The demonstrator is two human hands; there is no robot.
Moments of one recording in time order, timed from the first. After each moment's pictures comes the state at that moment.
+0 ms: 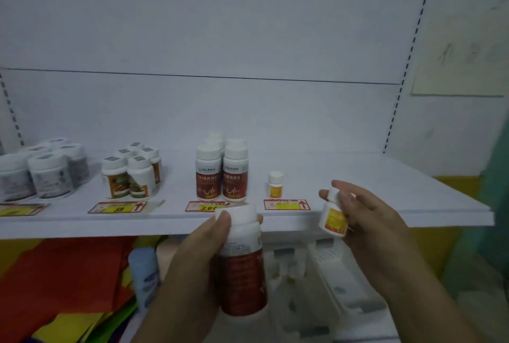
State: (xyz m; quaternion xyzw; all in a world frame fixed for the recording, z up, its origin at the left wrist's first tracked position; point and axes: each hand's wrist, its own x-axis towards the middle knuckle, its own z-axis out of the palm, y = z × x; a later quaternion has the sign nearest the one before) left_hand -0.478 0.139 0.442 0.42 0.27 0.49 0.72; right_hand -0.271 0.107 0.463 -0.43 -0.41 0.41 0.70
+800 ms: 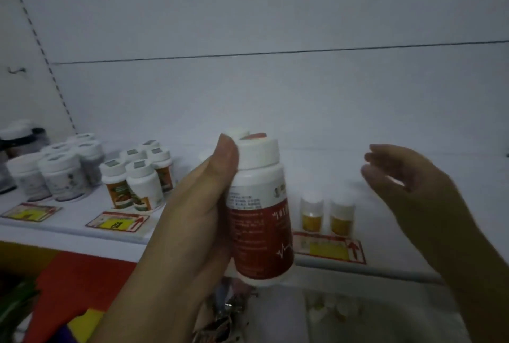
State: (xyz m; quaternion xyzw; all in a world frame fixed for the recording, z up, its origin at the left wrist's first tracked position) left_hand -0.431 0.229 0.500 0.48 0.29 0.59 0.58; right_hand -0.200 0.264 0.470 -0.51 -0.63 0.16 0.57
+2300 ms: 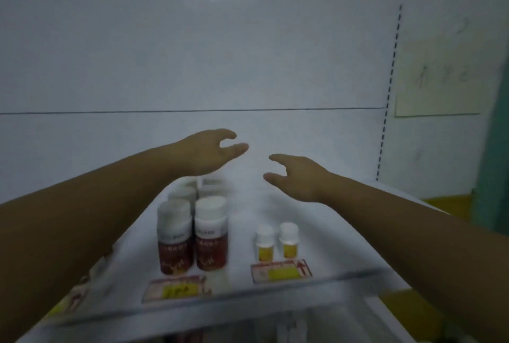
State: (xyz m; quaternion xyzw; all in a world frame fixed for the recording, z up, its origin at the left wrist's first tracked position) left_hand -0.418 0.368 0.587 0.88 0.42 0.21 0.06; right_hand -0.219 0.318 0.532 -0.67 -0.70 0.00 0.23
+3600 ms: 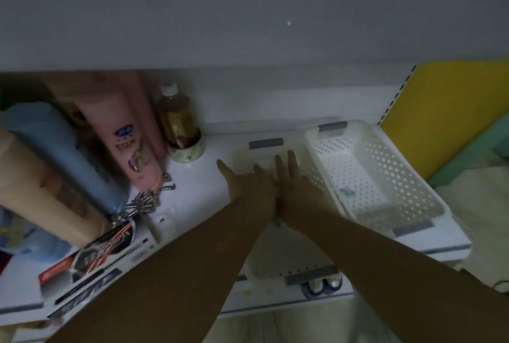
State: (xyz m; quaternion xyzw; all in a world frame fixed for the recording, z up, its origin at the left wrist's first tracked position) left_hand -0.276 0.362 0.120 0.84 0.51 -0.20 -0.03; right_hand -0.176 0.339 0.072 -0.75 -0.64 0.14 0.08
